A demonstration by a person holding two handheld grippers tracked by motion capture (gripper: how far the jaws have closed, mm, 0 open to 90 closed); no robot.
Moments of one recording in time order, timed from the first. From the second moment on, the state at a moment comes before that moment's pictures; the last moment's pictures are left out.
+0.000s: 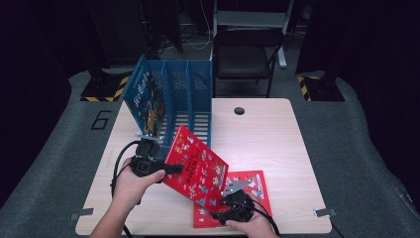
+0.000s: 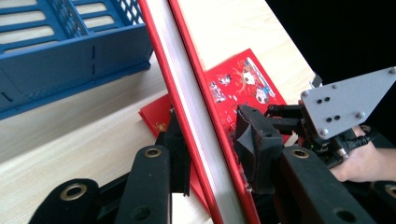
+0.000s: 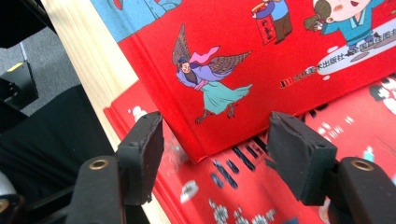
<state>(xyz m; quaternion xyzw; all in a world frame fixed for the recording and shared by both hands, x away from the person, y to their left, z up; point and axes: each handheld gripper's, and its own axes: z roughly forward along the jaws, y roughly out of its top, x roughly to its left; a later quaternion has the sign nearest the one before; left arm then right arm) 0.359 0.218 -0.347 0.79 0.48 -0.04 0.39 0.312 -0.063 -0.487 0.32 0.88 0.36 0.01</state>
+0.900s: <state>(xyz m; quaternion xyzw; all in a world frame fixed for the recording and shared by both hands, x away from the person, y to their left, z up) 0.365 0.210 -0.323 0.79 0.46 -0.04 0.41 0.321 -0.045 -0.493 0.33 0.86 0.39 -0.01</state>
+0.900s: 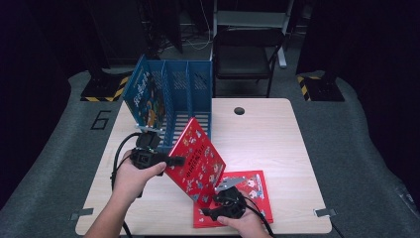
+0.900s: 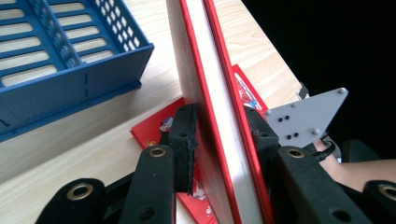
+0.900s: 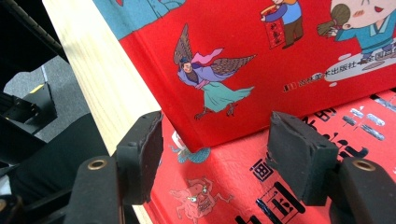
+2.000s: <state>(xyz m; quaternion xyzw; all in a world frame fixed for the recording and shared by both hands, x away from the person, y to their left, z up) 0.344 0.200 -0.306 0.81 0.46 0.00 0.37 0.316 -0.047 -0.497 0.33 0.85 0.41 0.00</state>
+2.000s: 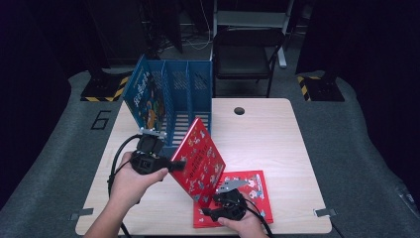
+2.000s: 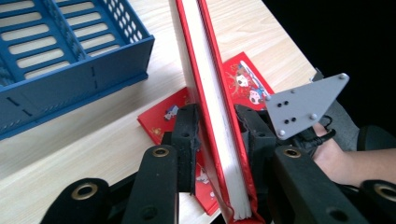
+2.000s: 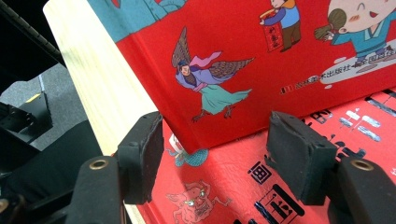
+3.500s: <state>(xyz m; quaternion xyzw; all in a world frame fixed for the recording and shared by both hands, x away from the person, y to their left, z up) 0.390 0.166 -0.277 0.82 0.46 0.02 0.34 0.307 -0.034 -0.500 0.32 0.85 0.41 0.03</state>
